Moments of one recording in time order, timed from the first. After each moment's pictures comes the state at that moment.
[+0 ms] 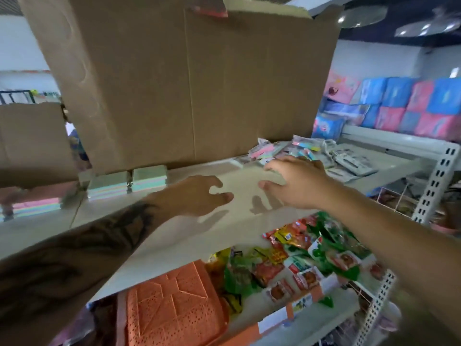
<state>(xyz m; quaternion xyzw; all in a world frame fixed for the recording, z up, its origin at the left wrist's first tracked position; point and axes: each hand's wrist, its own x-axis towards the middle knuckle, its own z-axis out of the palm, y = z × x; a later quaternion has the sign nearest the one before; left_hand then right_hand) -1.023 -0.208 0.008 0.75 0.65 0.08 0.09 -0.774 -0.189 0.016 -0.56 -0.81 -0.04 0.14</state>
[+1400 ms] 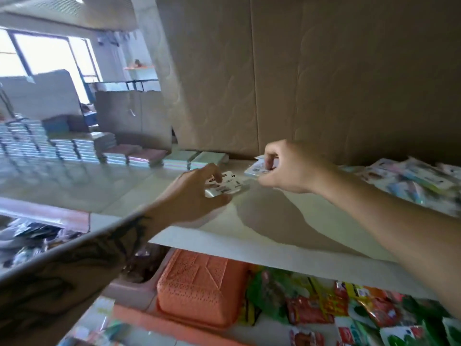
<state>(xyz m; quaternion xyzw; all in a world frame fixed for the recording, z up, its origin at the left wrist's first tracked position) -0.999 -0.237 -0.008 0.54 0.80 0.24 -0.07 -0.821 -0.073 0.043 -0.25 -0.94 0.10 0.23</state>
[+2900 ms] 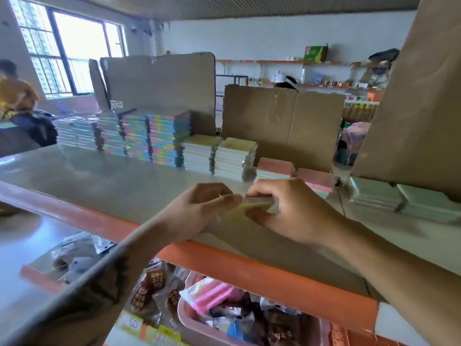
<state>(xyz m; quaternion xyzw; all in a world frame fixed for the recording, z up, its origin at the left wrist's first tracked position) -1.385 -0.481 -0.011 0.52 0.69 0.47 0.15 -1.232 -0.312 0.003 -0.02 -0.95 0.22 0.23</state>
